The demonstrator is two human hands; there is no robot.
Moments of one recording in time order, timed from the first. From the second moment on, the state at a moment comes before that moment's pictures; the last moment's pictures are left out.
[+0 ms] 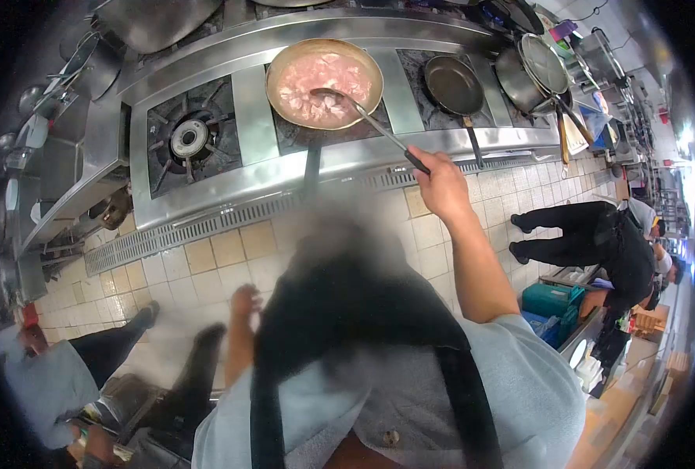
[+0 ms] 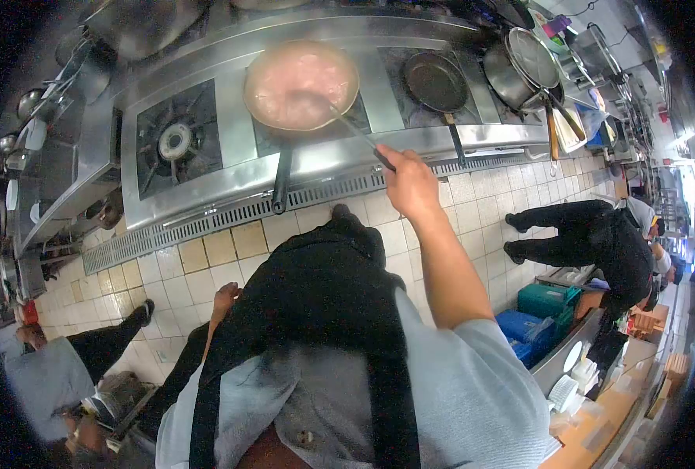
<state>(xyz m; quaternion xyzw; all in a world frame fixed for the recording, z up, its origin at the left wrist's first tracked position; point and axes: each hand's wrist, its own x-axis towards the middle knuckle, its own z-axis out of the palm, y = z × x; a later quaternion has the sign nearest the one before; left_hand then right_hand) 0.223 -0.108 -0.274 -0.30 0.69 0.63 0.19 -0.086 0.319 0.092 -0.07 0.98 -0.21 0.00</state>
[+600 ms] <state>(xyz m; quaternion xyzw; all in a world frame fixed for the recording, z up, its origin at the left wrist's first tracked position) 0.263 -0.092 -0.249 -0.09 0.92 0.34 0.16 -0.111 0.283 0.064 0.12 0.73 -0.63 0.25</state>
